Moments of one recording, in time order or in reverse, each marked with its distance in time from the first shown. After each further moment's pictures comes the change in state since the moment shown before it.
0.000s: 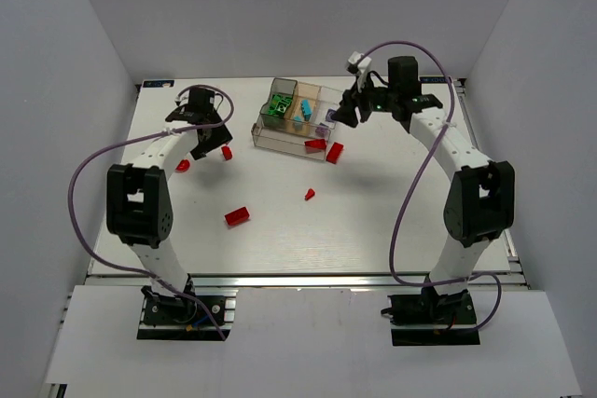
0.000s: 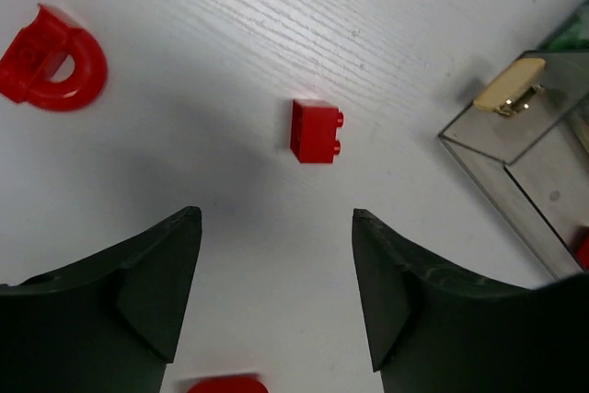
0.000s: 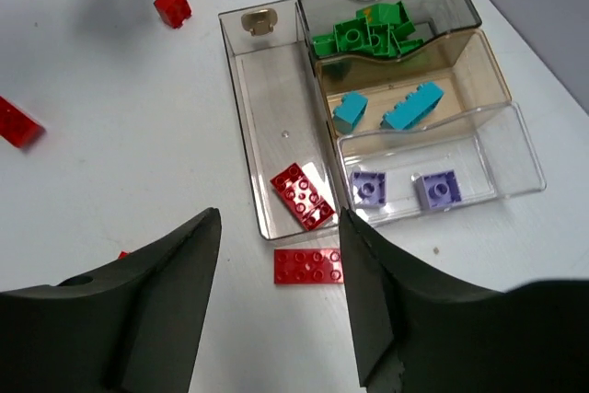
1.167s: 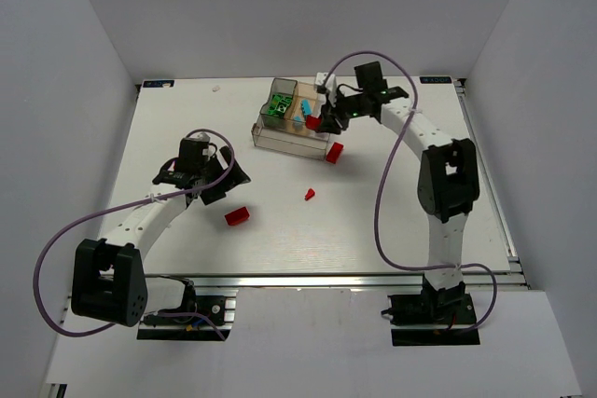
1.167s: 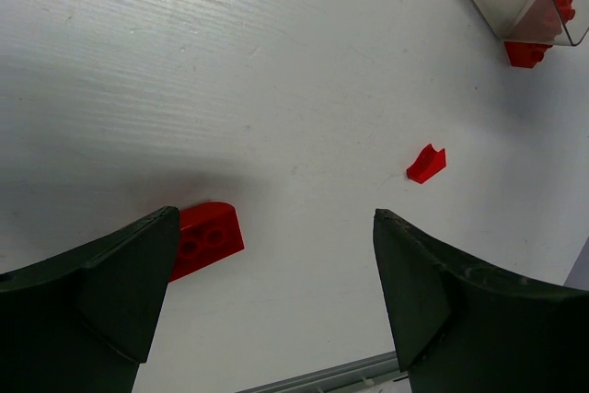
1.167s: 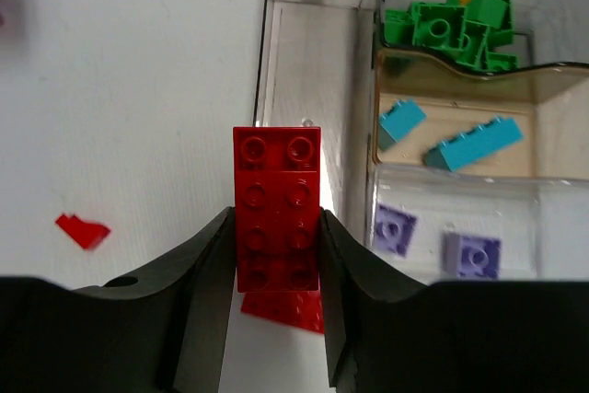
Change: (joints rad) left arm -0.060 -0.476 -0.555 0.198 0.391 -0.063; right arm 0.038 0.218 0.177 -0.224 -0.065 -0.398
